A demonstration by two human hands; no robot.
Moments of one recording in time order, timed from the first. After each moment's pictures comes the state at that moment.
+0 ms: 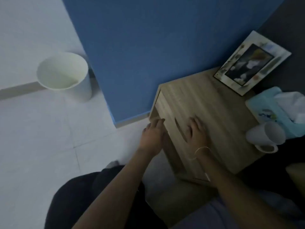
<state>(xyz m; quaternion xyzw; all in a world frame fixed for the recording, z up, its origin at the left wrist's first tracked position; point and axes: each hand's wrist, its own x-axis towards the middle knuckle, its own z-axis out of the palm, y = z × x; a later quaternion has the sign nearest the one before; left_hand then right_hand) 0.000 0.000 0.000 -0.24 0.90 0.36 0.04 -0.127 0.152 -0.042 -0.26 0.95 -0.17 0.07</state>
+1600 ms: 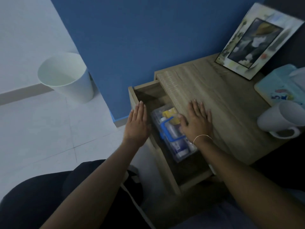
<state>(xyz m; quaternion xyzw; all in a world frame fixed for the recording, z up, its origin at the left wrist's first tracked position) 0.007 -0.001 -0.090 -0.25 0.97 0.07 0.03 -0.143 0.161 -0.085 -0.32 0.94 -0.08 0.00</state>
